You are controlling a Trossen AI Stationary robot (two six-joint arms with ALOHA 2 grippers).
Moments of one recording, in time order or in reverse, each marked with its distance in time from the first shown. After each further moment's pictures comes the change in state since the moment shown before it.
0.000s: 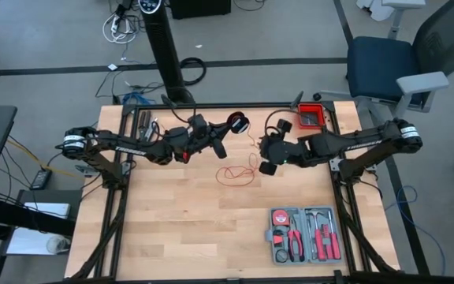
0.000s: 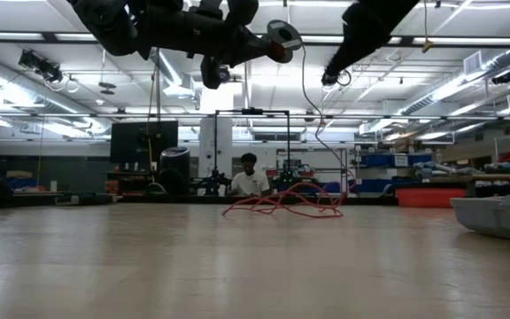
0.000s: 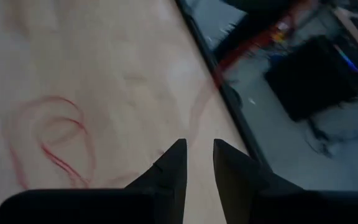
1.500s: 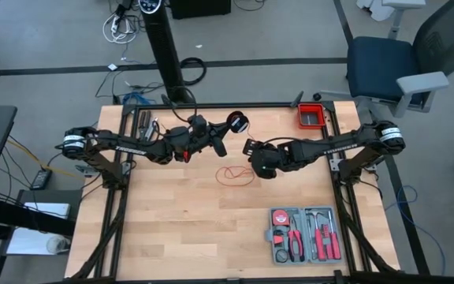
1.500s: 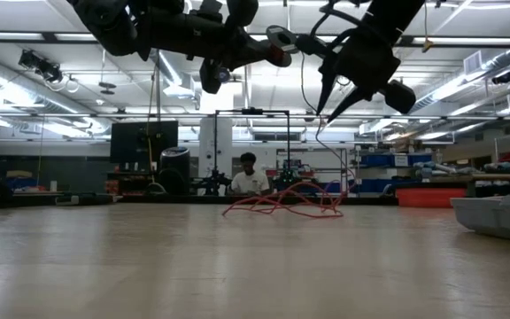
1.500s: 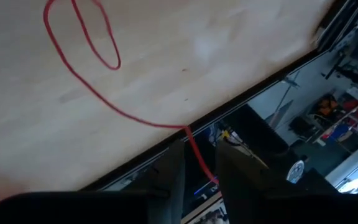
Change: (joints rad) left arm 0.009 -0.001 0.000 -0.029 -0.011 -0.083; right arm -0.035 0.209 0.000 0.003 -0.019 -1.473
